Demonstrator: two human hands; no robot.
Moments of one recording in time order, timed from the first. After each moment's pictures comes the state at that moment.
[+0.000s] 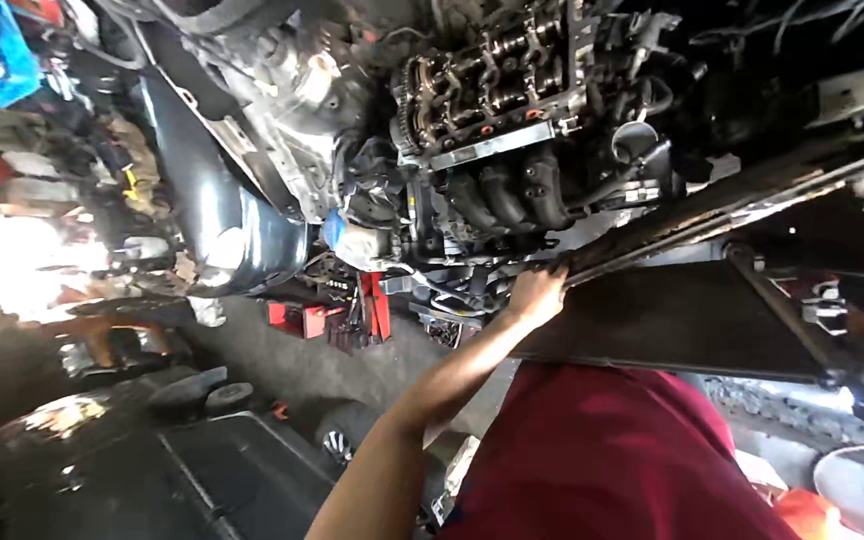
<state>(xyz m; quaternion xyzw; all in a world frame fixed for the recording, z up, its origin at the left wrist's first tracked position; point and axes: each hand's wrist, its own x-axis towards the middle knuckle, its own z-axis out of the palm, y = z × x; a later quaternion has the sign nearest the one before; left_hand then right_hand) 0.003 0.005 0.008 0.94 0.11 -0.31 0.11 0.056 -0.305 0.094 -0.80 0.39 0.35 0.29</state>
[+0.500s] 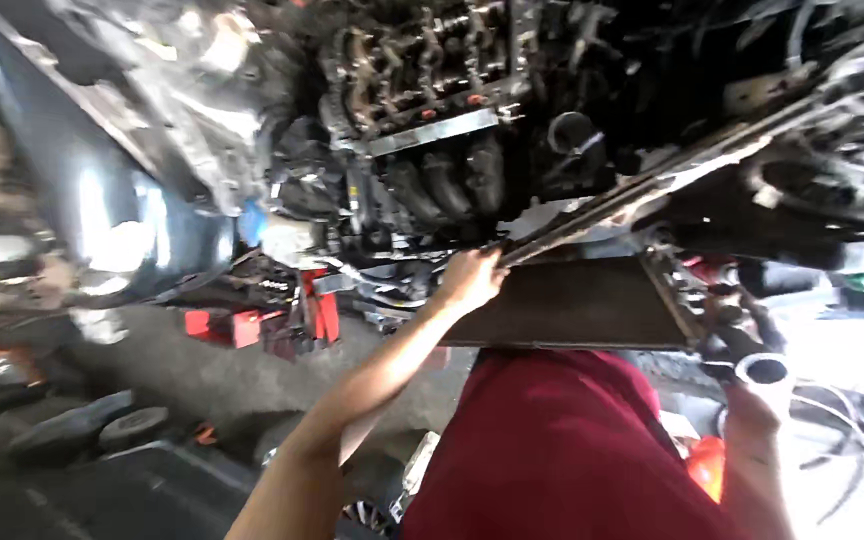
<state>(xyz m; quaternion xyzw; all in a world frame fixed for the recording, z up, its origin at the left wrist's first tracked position) 0.006 0.021 0.035 0.96 0.08 -0.20 0.17 0.020 -0.383 -0.060 -0.68 0.09 0.12 0.72</state>
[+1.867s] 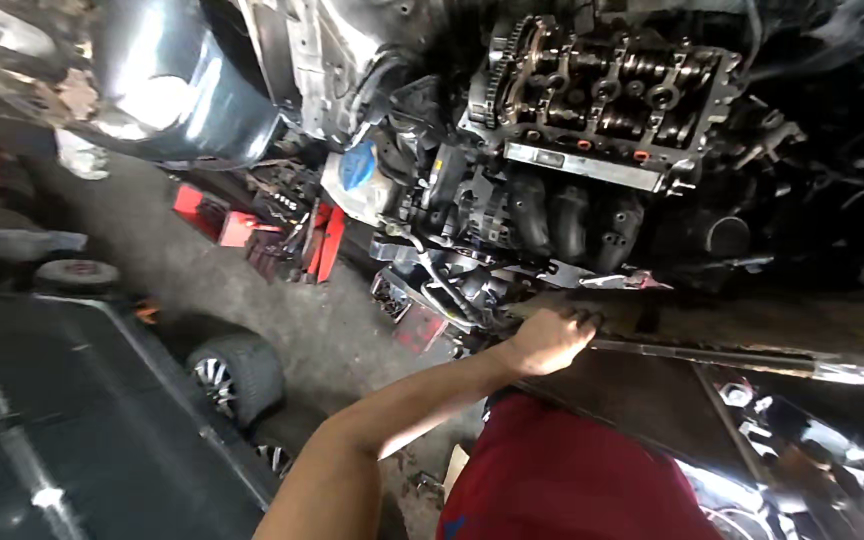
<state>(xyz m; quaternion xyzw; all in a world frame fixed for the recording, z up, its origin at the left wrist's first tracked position) -0.014 0.028 0.023 0.95 0.01 -0.17 0.26 0.086 -0.366 -0.002 -0.74 0.16 0.33 0.56</state>
